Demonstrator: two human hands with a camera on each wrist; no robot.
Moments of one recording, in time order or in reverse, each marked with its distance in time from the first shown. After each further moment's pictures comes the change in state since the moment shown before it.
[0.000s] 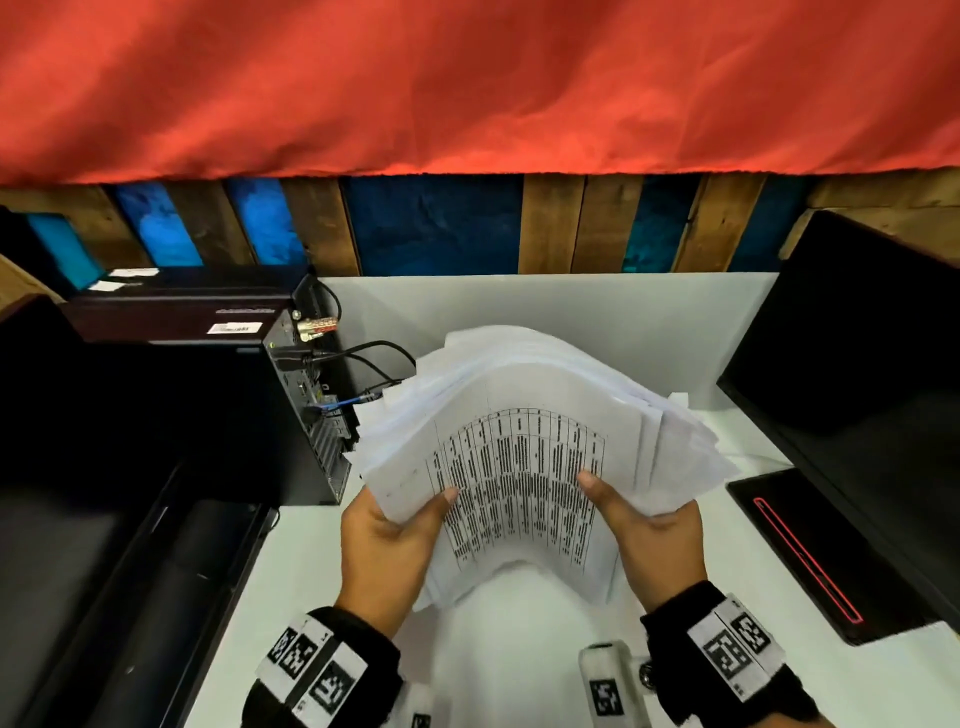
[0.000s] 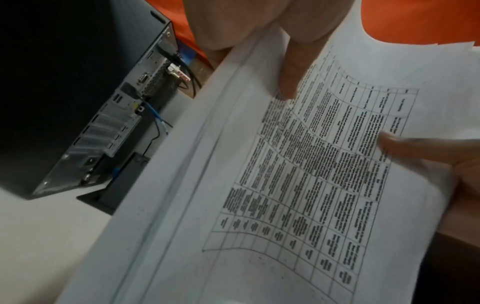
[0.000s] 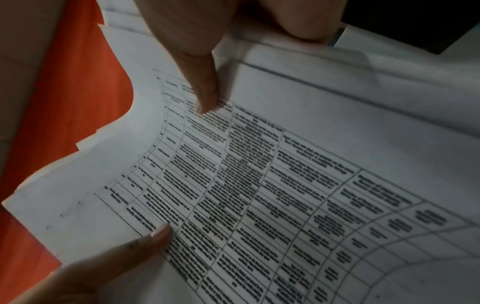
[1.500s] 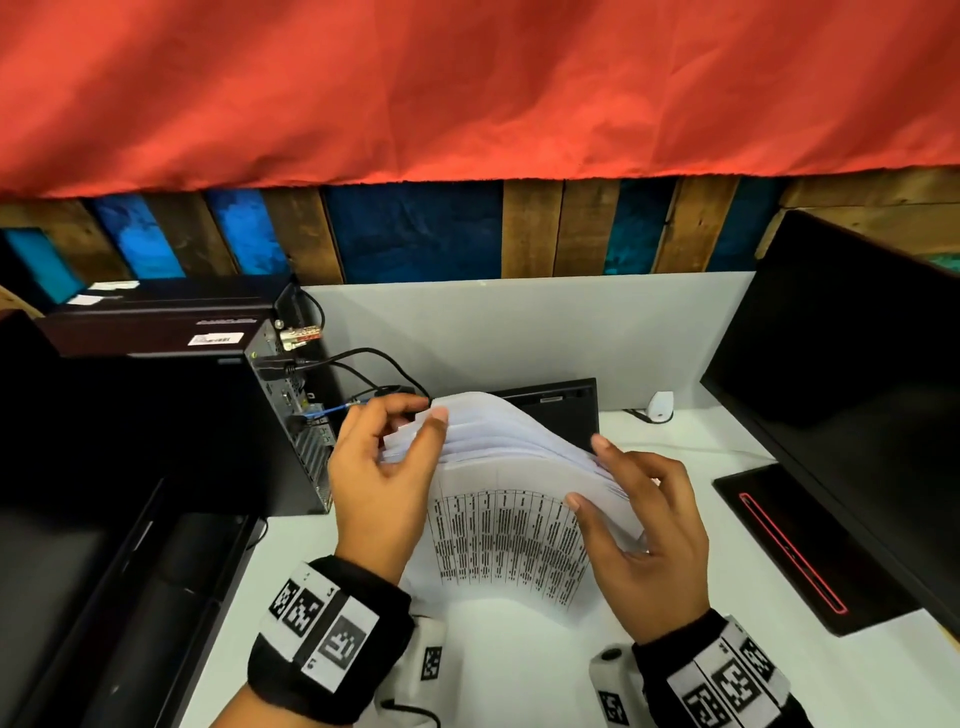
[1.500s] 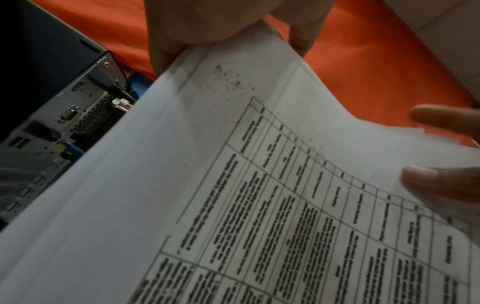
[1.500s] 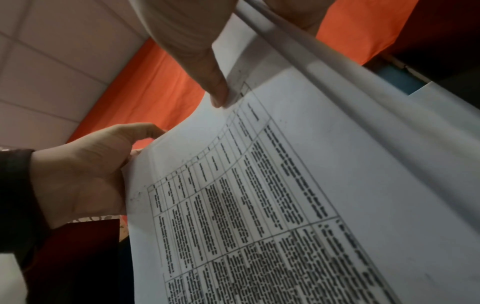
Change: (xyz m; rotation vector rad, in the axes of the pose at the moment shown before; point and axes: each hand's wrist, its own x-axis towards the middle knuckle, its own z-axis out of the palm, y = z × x) left_hand 0.028 0.048 0.026 0.248 0.131 0.297; right_hand -0.018 -0.005 -0.011 -0.593 0.056 -0.751
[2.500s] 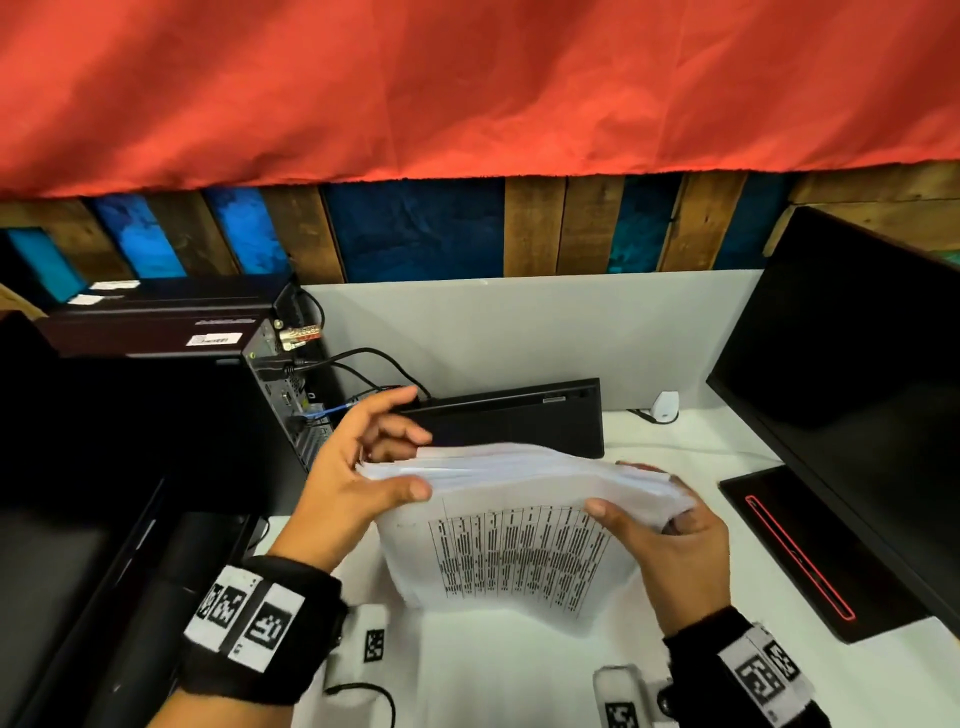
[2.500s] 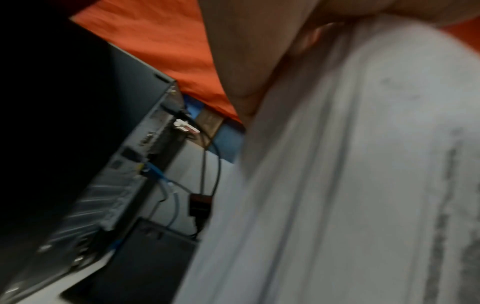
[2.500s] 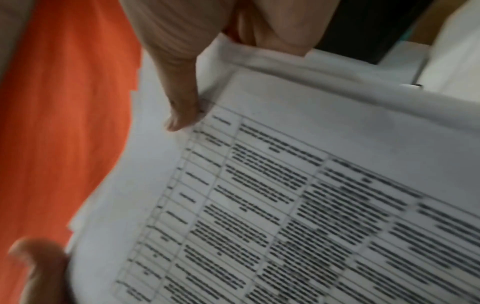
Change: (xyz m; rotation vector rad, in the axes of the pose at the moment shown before) left_hand 0.024 -0.025 -0.036 -0.352 -0.561 -0.113; right_hand 0.010 0.011 -0.010 0.569 0.005 0.675
